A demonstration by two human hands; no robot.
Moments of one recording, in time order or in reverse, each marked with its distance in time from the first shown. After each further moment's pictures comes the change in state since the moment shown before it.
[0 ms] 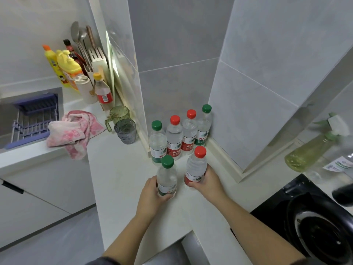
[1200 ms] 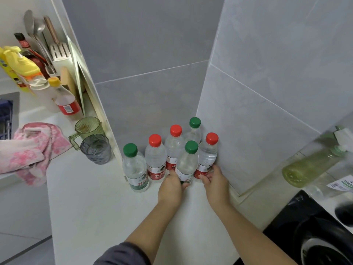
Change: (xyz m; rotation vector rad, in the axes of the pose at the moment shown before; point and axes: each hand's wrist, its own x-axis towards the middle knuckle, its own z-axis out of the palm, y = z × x) left_hand 0.123 0.089 0.091 0.333 -0.177 -0.115; right_hand 0.089 0.026 -0.034 -0.146 0.387 0.064
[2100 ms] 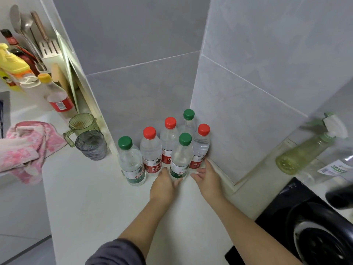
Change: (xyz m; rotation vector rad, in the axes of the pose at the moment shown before) left_hand -0.013 -0.022 0.001 -0.005 -0.016 0.021; right_hand -0.014 0.011 0.006 0.143 -0.173 0.083
